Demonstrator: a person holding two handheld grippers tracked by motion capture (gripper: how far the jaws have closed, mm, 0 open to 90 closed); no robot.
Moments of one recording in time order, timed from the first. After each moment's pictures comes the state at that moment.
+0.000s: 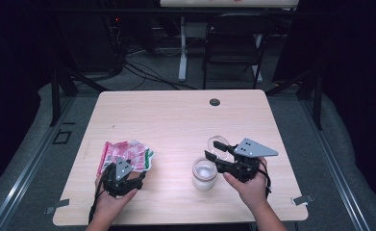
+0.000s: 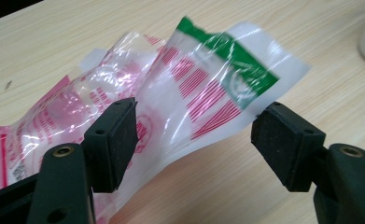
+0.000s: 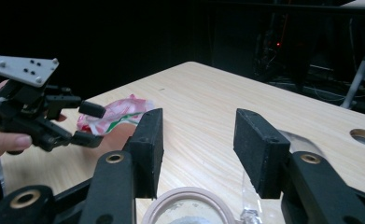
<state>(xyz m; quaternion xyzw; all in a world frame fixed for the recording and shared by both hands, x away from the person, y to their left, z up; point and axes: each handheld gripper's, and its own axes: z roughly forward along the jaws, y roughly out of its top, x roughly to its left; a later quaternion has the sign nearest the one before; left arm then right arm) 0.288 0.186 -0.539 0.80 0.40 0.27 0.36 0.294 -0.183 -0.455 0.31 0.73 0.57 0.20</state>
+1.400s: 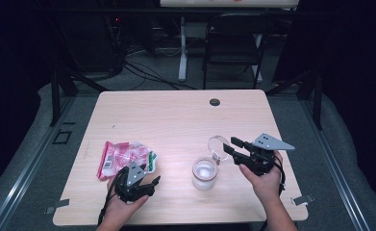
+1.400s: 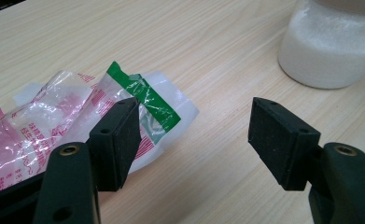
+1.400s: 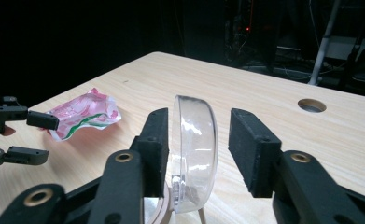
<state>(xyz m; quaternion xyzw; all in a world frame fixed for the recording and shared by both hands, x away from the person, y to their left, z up) 0.276 0.156 -0.535 0.82 0.36 0.23 0.38 0.310 -0.225 -0.464 0.37 0.72 0.55 0.21</state>
